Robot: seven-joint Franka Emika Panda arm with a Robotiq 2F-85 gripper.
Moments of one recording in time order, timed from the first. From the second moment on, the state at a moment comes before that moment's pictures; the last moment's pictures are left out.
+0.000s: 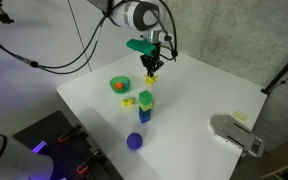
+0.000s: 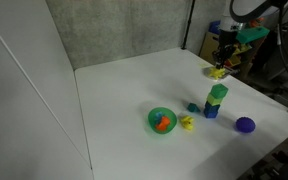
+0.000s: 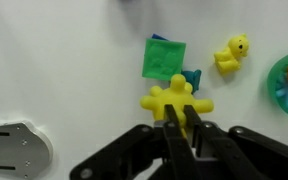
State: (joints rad) arm 0.00 0.32 -0.06 -1.88 -0.07 2.10 0.02
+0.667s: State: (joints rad) arm 0.00 0.20 -0.07 -2.06 -0.07 2.20 0.03
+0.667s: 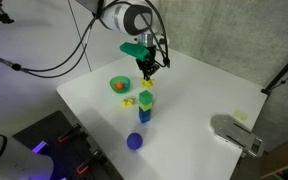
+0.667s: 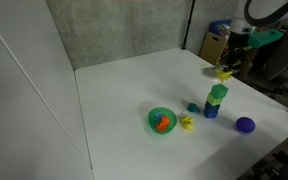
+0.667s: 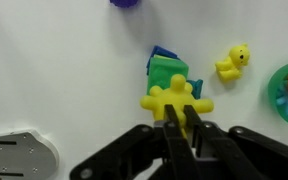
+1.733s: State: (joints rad) arm -0.01 0.20 -0.09 -2.15 -0.08 2.29 0.08
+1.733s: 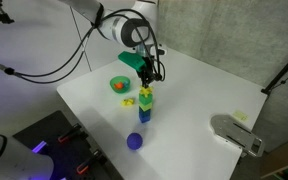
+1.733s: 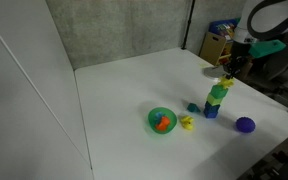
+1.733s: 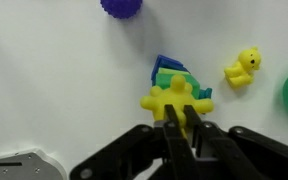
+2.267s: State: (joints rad) arm -0.01 0.20 -0.09 -2.16 -0.08 2.29 0.08
